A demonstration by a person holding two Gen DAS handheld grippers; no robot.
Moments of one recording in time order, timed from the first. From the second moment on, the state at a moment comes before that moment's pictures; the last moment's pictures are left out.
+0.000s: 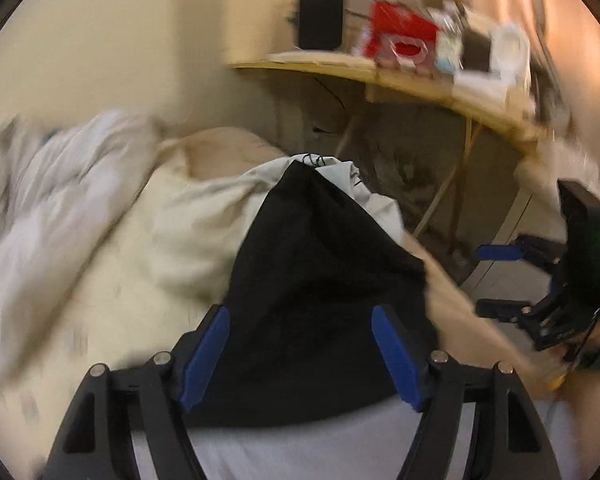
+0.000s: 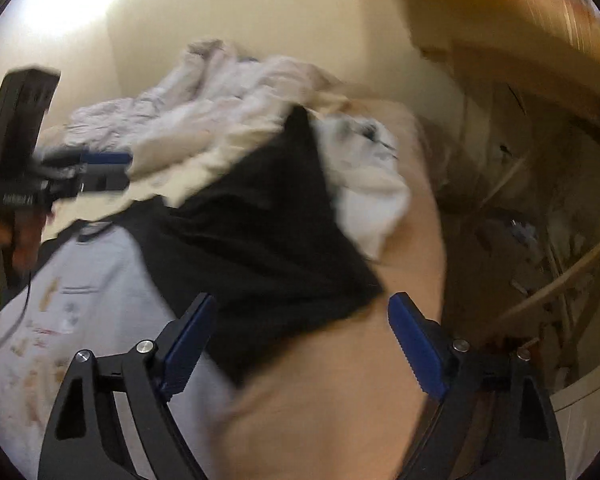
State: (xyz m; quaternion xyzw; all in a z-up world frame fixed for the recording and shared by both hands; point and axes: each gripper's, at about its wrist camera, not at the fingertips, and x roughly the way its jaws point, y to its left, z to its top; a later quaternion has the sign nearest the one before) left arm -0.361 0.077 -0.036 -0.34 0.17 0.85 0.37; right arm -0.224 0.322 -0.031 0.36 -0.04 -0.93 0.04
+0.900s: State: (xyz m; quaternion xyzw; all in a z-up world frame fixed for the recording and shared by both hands) left arm -0.474 0.174 -0.049 -0.34 0.17 0.83 0.42; right arm -0.272 0.395 -0.088 0.35 -0.17 -0.91 0.11
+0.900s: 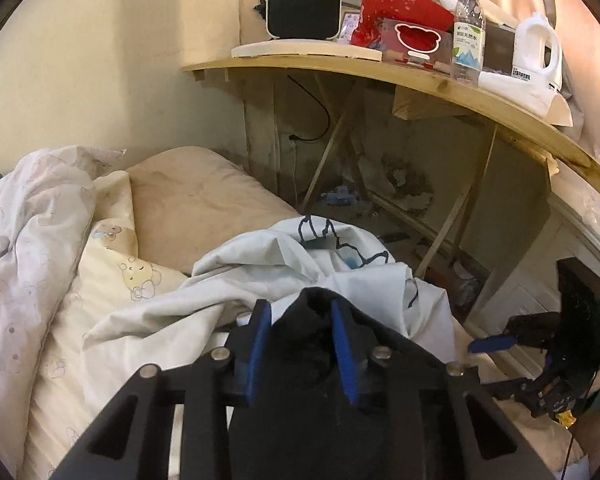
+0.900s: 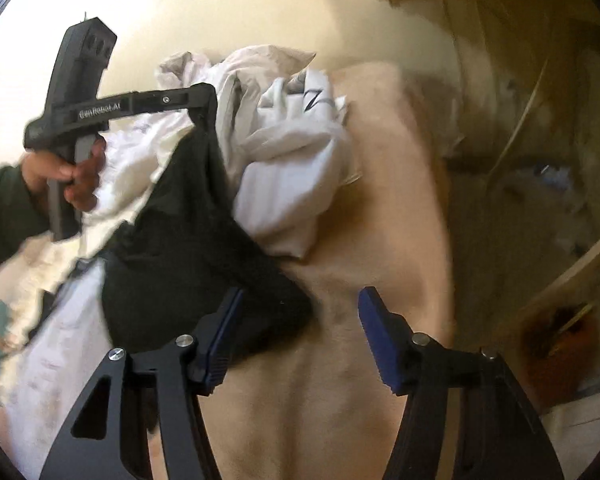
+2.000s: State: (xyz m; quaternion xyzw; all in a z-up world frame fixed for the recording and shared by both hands) left arm -0.390 0.066 0.043 -0.30 0.16 0.87 0.36; right arm -0.217 0.304 0.023 0.34 0.00 -0.93 0.14
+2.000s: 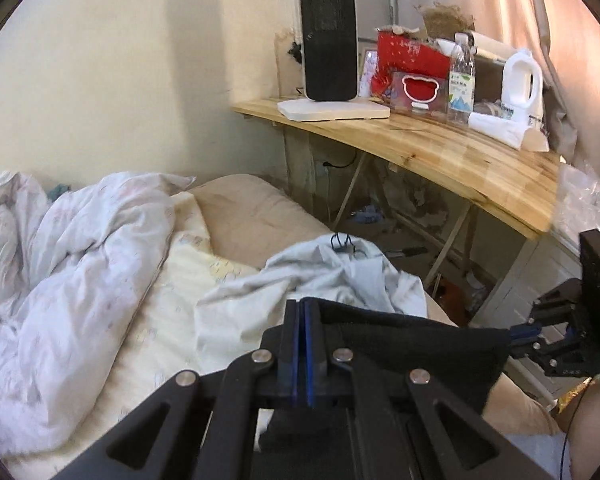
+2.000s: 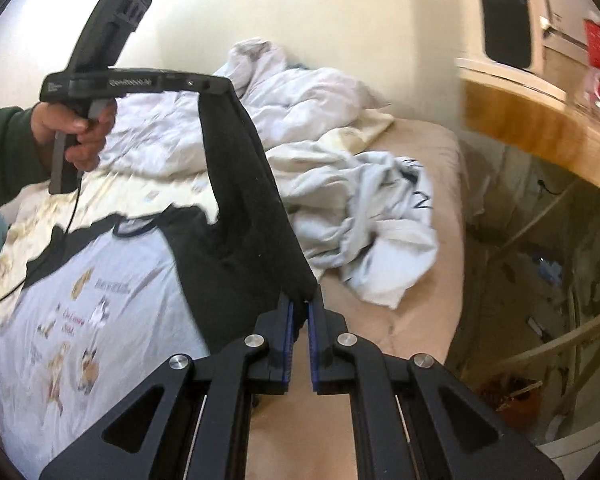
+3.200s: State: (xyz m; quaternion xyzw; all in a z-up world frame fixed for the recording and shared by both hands) left arm -0.213 -0.151 -0.109 -0.45 0.02 0.85 0.27; right arm -0.141 0.253 -0.049 0.48 -0.05 -0.85 0.19
